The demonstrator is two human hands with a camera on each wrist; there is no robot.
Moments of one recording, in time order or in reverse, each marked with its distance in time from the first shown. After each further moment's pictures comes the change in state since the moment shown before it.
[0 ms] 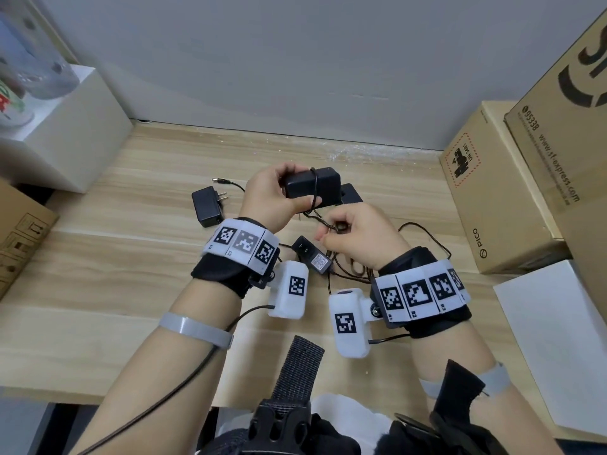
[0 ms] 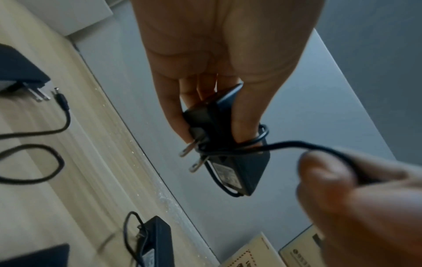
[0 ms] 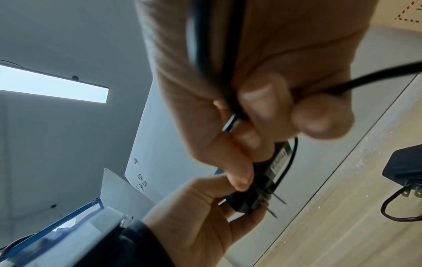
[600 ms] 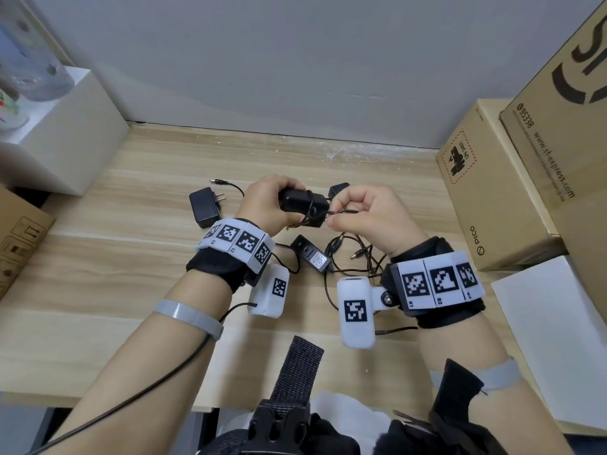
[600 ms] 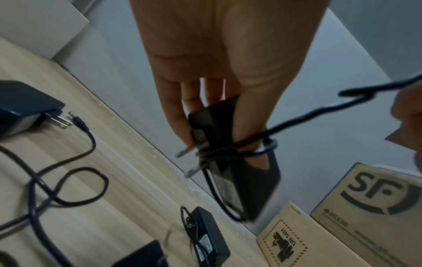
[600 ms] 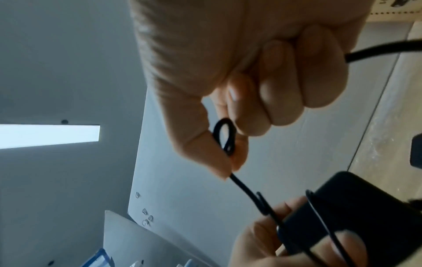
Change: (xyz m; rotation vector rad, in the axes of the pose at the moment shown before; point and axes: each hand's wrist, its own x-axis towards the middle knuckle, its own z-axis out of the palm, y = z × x) left_hand 0.007 -0.020 -0.003 0.335 -0.129 0.017; right_hand 0.000 -0.002 -0.017 0.360 0.061 0.018
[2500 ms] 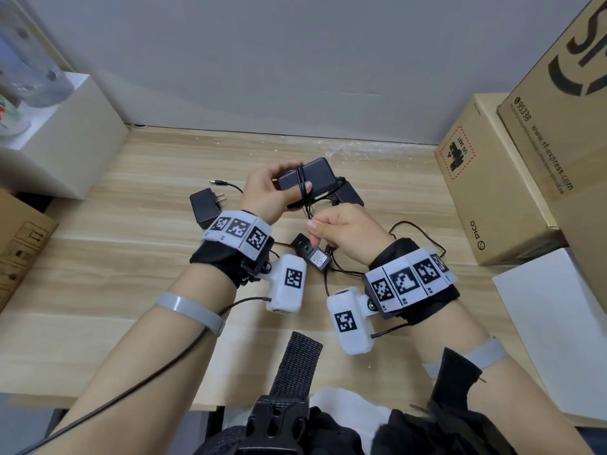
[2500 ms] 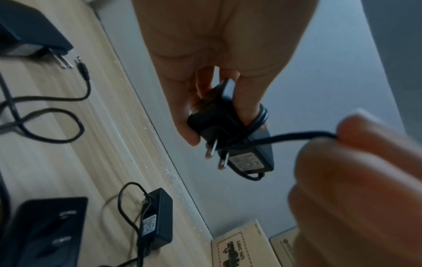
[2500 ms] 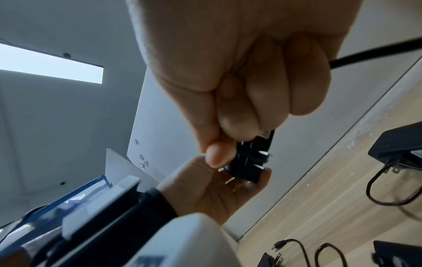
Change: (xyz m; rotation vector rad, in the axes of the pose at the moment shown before) left_hand 0.003 0.015 0.000 -0.675 0.013 -0.149; right_hand 0.008 0.019 0.020 -0.369 -0.153 -0.102
